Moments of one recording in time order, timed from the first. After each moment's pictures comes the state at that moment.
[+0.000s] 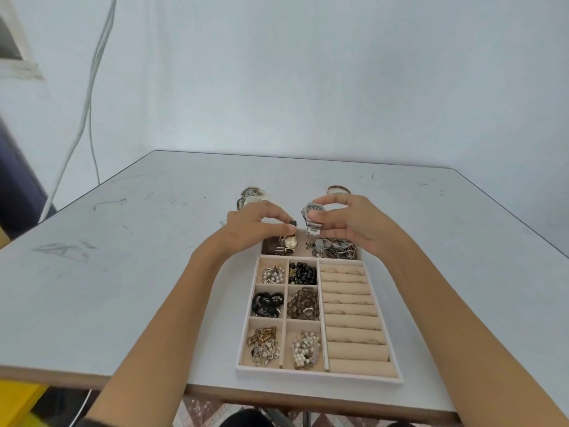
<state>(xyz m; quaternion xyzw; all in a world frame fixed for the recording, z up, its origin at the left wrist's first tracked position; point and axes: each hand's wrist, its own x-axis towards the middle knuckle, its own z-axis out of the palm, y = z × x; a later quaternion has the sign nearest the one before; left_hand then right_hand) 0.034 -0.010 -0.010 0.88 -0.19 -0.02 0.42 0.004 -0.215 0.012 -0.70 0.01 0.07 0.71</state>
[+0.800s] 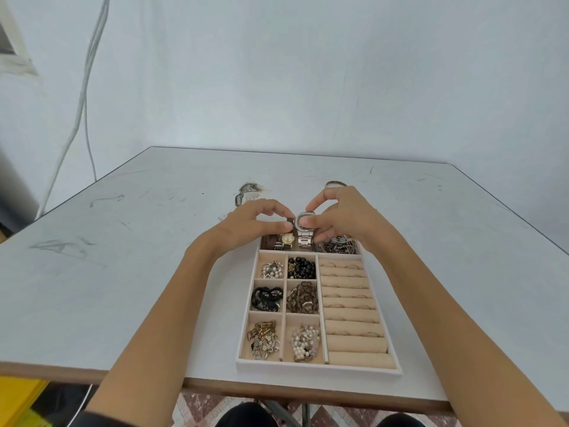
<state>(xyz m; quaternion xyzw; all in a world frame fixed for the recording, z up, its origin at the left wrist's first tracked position) 0.036 -0.004 -0.015 0.85 -0.23 -0.08 0.46 -0.005 -0.199 0.020 -0.85 0.02 0.02 0.53</state>
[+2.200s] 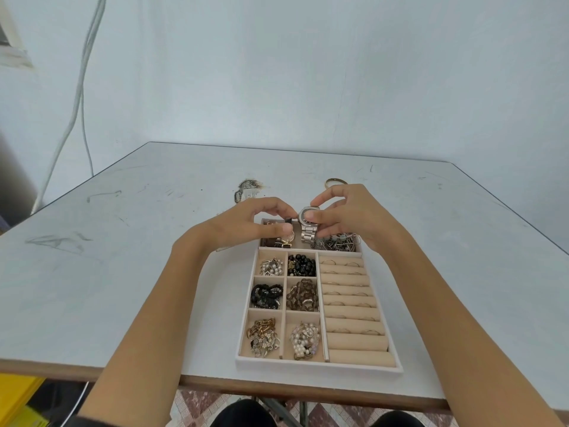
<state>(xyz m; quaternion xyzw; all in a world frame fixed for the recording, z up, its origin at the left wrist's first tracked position) 0.030 0.003 -0.007 0.85 -0.31 -0.09 0.41 -0.012 -0.205 0.020 -0.82 0.01 0.01 0.57</state>
